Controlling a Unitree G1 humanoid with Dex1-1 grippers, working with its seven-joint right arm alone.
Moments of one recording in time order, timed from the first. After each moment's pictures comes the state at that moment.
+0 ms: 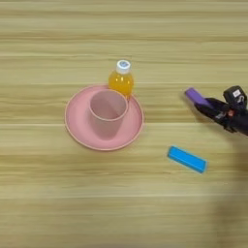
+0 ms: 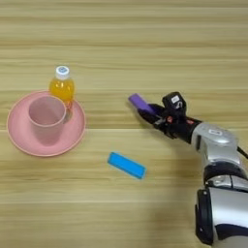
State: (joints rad) arm -0.55 -0.54 -0.20 1.09 0.08 -0.25 0.97
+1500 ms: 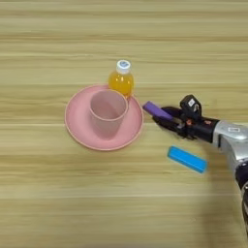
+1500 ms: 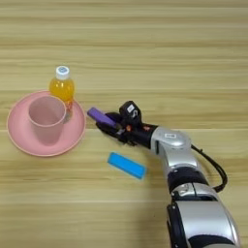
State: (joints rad) arm -0.50 -0.38 -0.06 0.98 0.07 -0.23 0.97
